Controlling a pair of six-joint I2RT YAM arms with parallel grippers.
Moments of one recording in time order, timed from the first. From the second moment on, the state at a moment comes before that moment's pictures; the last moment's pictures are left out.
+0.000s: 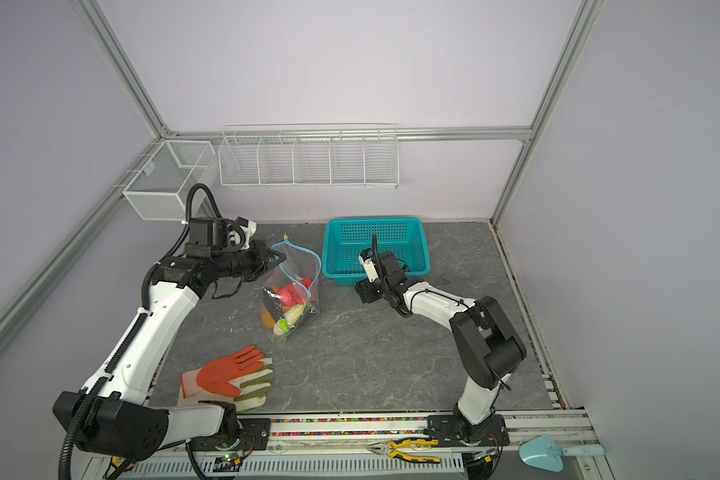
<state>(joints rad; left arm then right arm) -0.21 1.31 1.36 -0.74 0.55 -0.68 0.57 1.74 1.09 -0.11 -0.13 0.10</state>
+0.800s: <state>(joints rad) -0.21 1.32 1.36 -0.78 0.51 -0.68 0.72 1.36 0.91 -0.06 -0.19 0.20</state>
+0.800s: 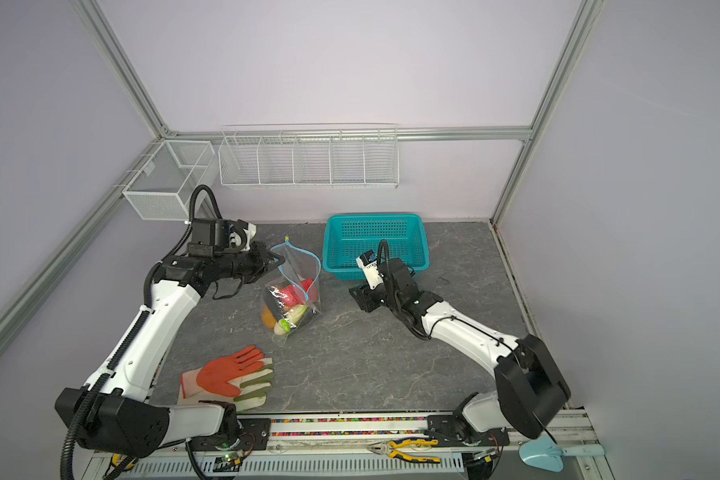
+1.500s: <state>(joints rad) -0.21 1.32 1.36 -0.78 0.49 -0.68 0.97 1.51 1.07 0.02 -0.19 0.26</state>
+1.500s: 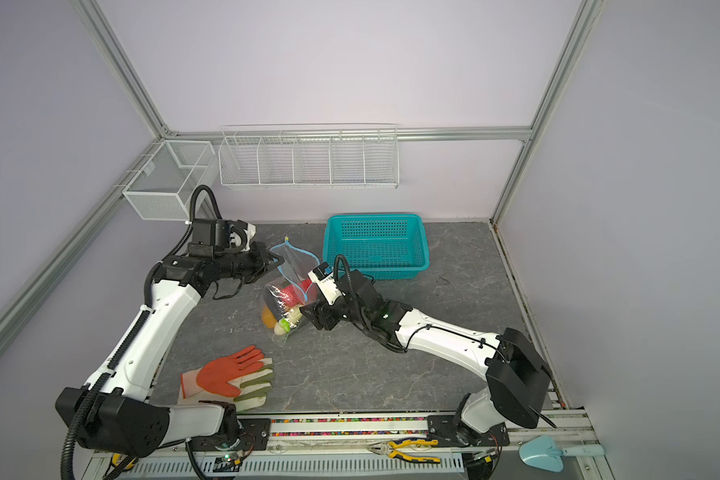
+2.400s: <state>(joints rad) -0.21 1.32 1.36 -0.78 0.49 -0.68 0.97 1.56 1.16 0.01 -0.13 0.24</state>
